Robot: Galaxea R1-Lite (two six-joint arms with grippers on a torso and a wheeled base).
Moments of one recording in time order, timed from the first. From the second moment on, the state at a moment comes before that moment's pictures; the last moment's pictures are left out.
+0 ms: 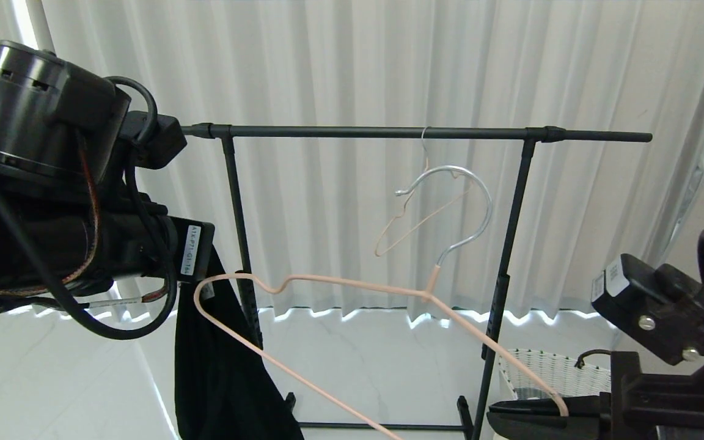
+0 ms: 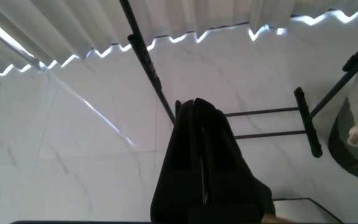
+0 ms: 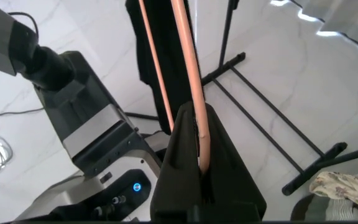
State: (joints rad) left arm -0.52 1.43 -1.22 0.44 0.41 -0.09; right arm 1.17 1.27 -0.82 0.06 -0.05 0.32
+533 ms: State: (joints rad) left arm -0.53 1.40 -1.21 0.44 0.42 -0.09; right arm 1.16 1.33 -0.84 -0.02 -0.06 0.32
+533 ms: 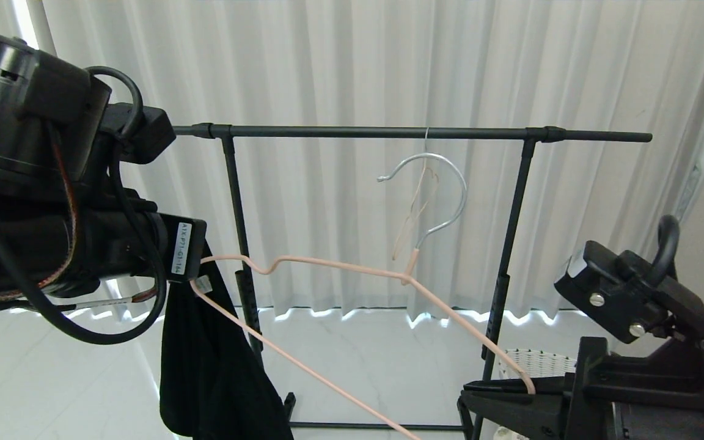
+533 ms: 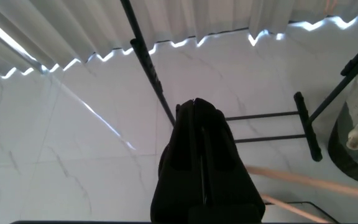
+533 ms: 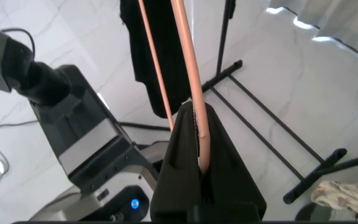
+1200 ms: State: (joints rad) left arm -0.61 1.40 -1.22 0.44 0.44 -0.12; right arm 1.11 1.39 -0.87 -0.04 -0.06 0.32
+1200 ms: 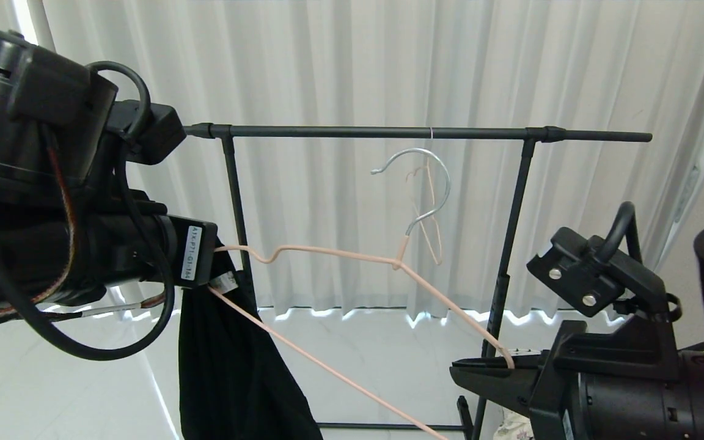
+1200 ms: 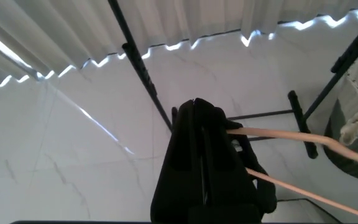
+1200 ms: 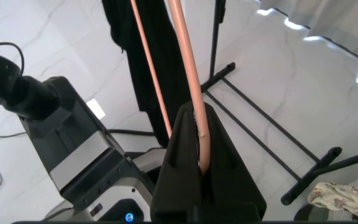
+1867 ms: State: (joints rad) left arm -0.85 1.38 -1.24 0.36 0.43 -0.14; right arm 1.16 1.56 -0.95 -0.12 -0.06 0.32
